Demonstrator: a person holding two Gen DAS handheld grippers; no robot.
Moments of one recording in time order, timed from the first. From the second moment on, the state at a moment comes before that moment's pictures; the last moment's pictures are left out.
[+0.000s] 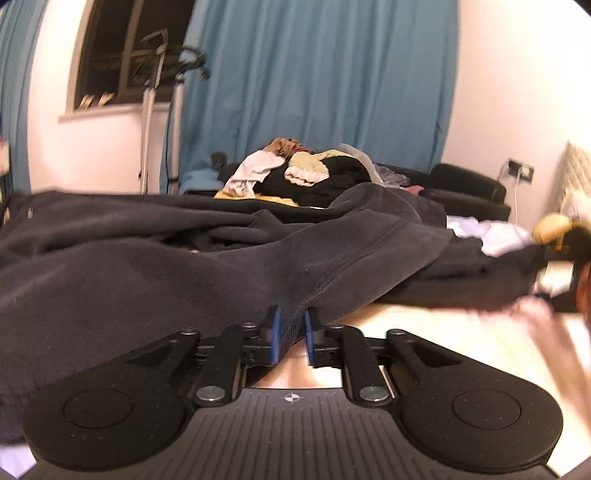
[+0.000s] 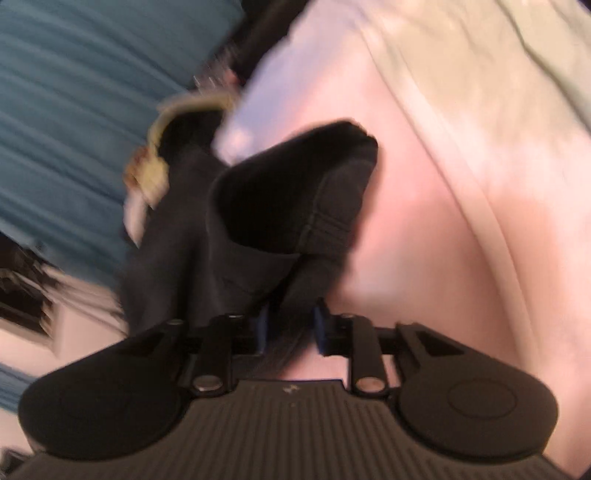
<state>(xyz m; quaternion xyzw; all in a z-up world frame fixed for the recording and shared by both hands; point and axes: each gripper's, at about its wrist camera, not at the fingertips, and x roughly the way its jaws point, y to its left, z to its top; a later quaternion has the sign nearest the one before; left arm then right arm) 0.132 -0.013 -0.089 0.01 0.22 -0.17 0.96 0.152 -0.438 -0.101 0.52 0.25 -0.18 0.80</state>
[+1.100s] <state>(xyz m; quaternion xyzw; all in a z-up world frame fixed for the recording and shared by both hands) 0.074 -0.072 -0.036 0.05 0.23 -0.24 0.94 0.115 -0.455 -0.055 0.41 0.07 -0.25 0.88</state>
